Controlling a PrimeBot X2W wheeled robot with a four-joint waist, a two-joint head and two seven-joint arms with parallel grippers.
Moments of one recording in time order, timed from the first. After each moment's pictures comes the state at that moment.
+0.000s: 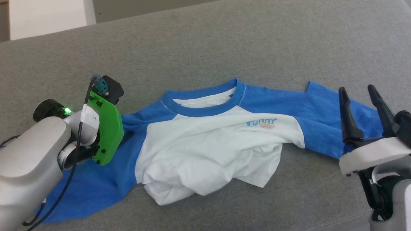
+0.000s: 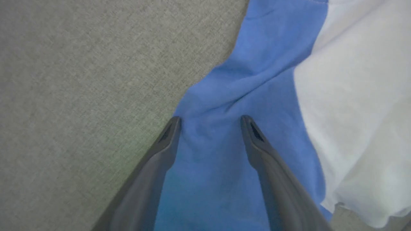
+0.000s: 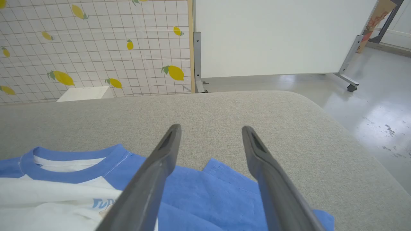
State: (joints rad) left arm -0.83 0.75 -0.98 0.24 -0.92 -0.12 0.66; right arm -0.15 -0.07 -0.11 -0.19 0.12 0.13 0.14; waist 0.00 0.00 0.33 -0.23
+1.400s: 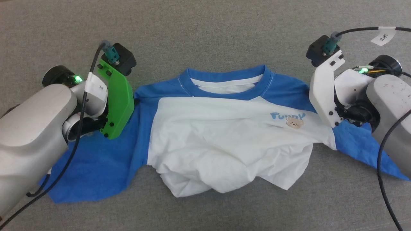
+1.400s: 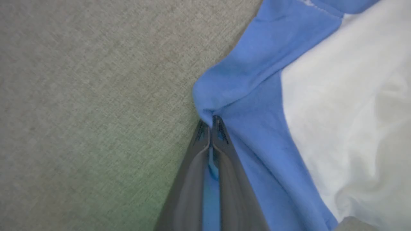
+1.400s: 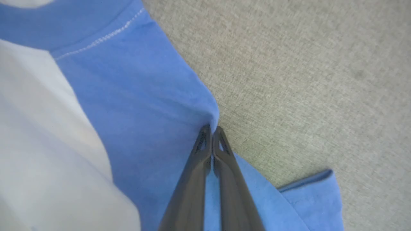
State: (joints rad) left arm -1.04 0.72 -1.11 0.28 -1.02 -0.13 0.66; right arm -0.93 -0.52 0.77 0.45 0.68 0.13 0.82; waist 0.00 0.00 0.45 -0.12
